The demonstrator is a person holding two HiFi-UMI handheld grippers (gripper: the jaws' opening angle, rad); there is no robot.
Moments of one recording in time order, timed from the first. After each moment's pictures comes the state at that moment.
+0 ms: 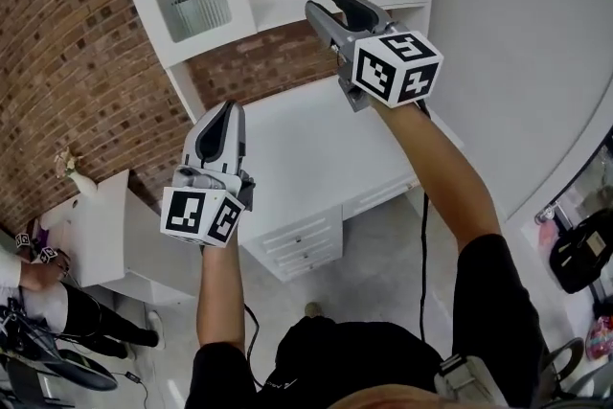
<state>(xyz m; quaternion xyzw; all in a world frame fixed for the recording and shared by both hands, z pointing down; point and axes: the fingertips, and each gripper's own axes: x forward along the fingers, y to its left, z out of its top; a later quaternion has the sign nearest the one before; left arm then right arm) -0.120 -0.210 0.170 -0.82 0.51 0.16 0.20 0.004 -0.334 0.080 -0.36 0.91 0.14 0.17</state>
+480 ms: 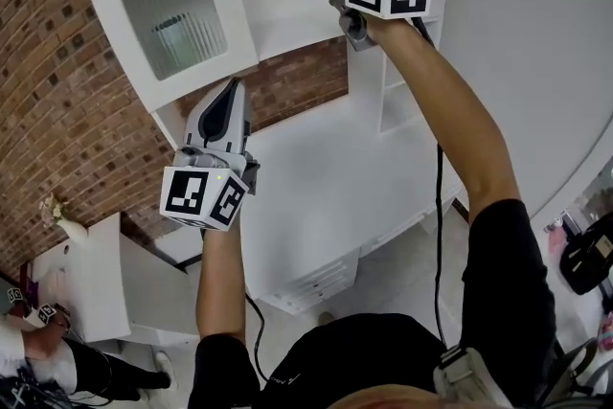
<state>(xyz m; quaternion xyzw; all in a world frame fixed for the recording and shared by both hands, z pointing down) -0.177 -0.400 0.139 -0.84 0.45 0.19 0.23 -0.049 -0.559 -0.005 -0.43 0.88 0.14 0.13</state>
